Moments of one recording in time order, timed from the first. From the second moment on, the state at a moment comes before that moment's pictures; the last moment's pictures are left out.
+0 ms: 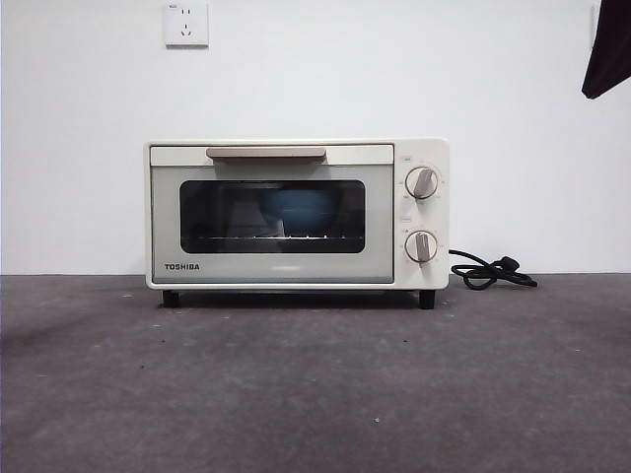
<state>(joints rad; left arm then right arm) 0.01 0.50 0.59 -0.09 0.10 0.35 0.36 0.99 0.99 -0.74 0.01 0.10</state>
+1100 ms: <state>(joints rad) 0.01 0.01 0.02 -0.18 -0.04 0.11 0.36 0.99 0.99 -0.74 0.02 0.10</state>
